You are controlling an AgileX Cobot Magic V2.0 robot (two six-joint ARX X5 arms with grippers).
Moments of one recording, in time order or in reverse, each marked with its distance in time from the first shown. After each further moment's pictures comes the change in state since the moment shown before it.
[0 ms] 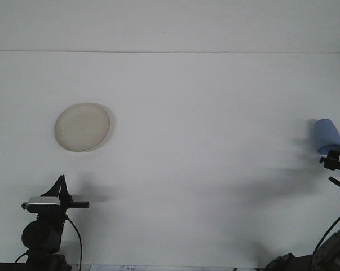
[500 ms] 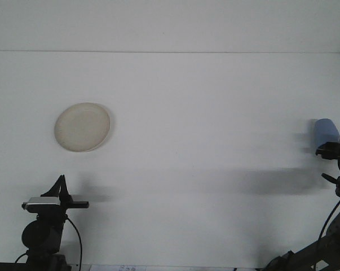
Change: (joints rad) left arm 0.000 0.000 0.000 0.000 0.000 0.000; right arm 0.024 0.241 -0.001 0.452 -0.081 -0.013
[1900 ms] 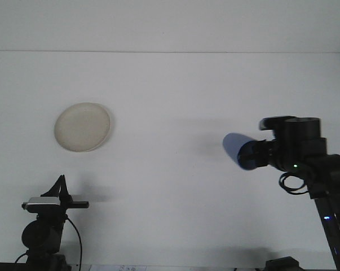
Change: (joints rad) left arm 0.000 0.000 0.000 0.000 0.000 0.000; right arm 0.915 -0.568 0.552 -1.623 0.158 0.359
